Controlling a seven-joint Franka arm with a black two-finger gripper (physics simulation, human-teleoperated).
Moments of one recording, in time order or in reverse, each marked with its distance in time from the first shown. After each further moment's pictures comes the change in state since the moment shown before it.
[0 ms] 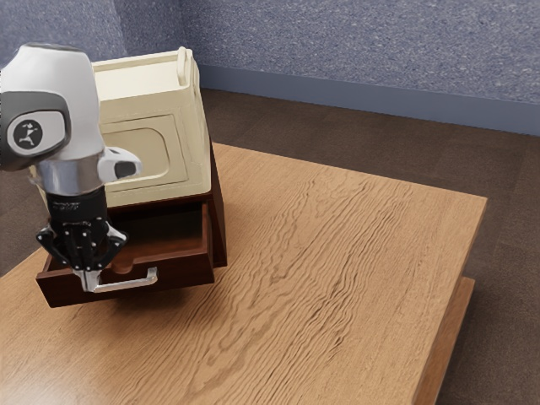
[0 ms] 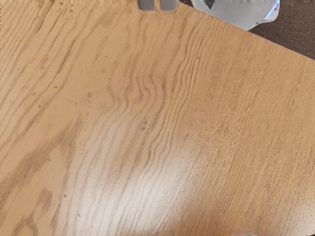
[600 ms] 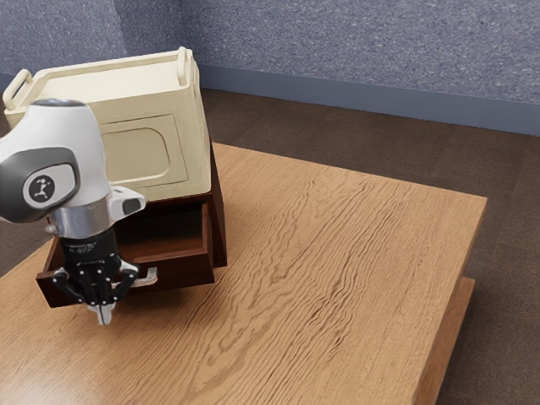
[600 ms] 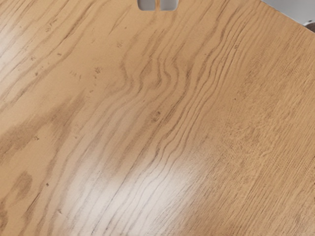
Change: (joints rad) arm 0.011 -0.013 0.000 -0.189 -0.049 0.227 -0.118
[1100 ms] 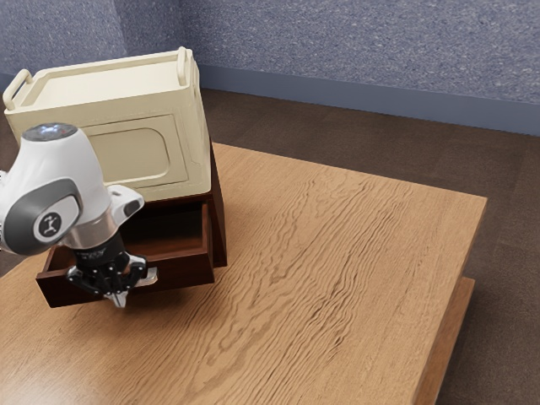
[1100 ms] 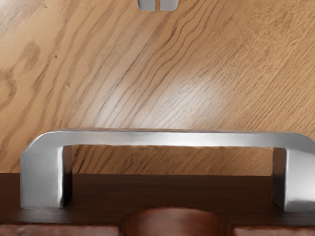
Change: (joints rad) arm 0.024 0.031 -0.002 -0.119 0.066 0.367 -0.039
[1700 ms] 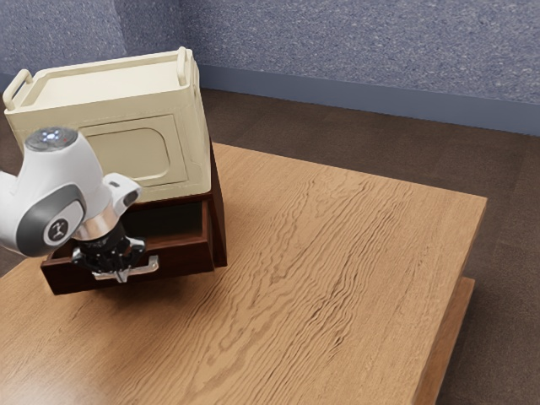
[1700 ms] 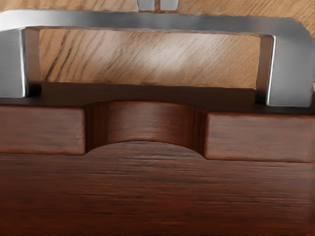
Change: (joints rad) arm 0.091 0.122 0.000 -0.001 0.136 0.268 -0.019
